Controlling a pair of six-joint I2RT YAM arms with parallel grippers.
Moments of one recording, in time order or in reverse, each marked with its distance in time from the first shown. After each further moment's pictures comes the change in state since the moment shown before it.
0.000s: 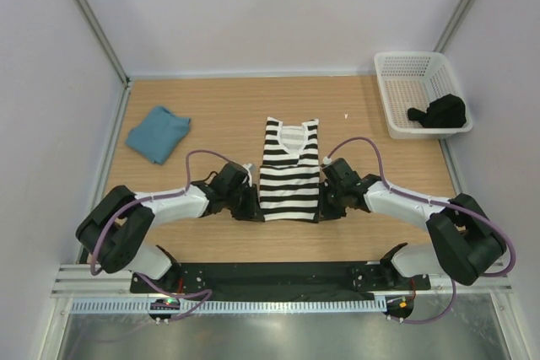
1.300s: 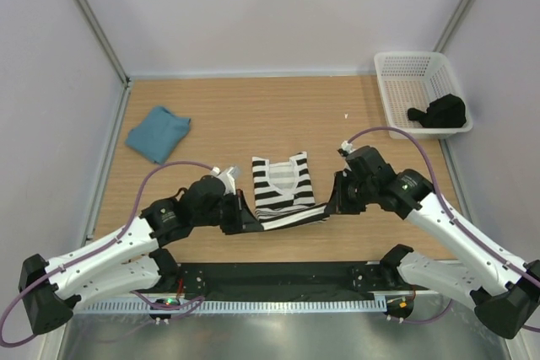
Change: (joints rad) left arm -0.209 -0.615 0.033 -0.348 -0.068 -0.297; right arm 0.051 -0.397 0.311 -0.549 0.007 0.013
